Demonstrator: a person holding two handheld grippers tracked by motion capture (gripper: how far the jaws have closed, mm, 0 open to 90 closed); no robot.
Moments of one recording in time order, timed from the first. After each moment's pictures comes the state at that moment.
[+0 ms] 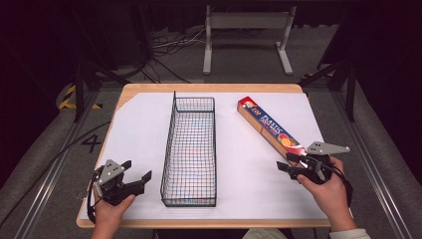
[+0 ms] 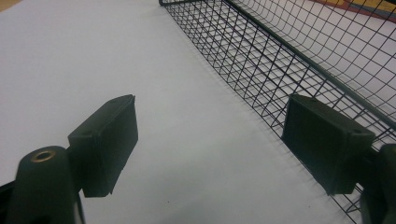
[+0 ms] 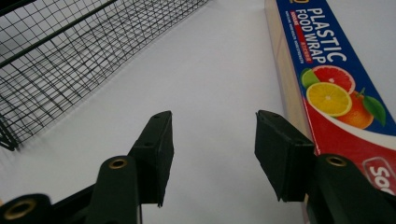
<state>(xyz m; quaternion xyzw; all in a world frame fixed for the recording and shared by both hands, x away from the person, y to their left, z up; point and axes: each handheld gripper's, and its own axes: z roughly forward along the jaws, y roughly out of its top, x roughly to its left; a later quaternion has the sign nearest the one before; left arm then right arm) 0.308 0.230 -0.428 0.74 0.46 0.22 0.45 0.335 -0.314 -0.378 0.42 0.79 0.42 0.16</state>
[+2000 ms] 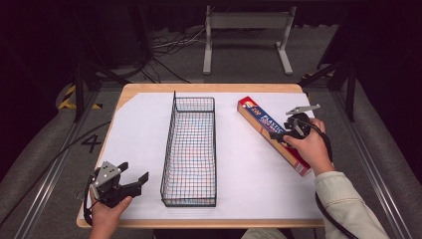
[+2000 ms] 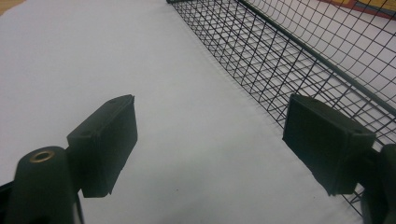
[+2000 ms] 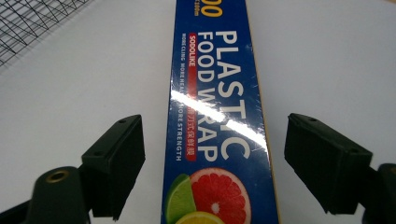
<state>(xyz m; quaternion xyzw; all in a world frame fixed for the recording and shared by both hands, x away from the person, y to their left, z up) 0.304 0.237 -0.428 0.73 0.46 0.22 0.45 0.469 -0.312 -0.391 0.45 0.81 0.33 0.17</state>
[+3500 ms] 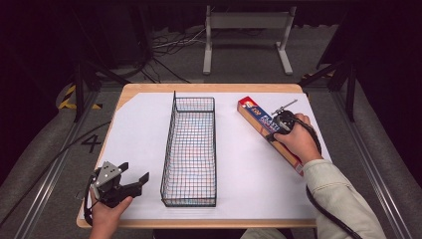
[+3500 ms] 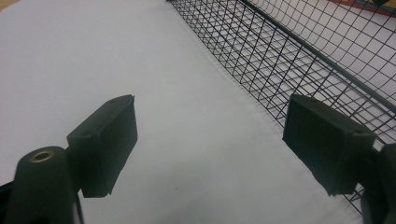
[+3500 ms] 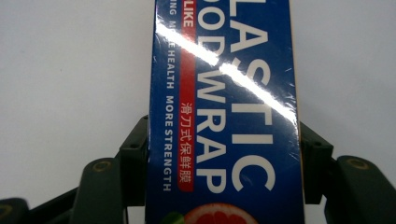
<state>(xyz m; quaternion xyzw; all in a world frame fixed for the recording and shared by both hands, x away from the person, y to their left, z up) 0.303 0.237 -0.429 0.73 0.46 0.22 0.45 0.498 -0.286 -0.404 0.46 0.86 0.19 0.14</state>
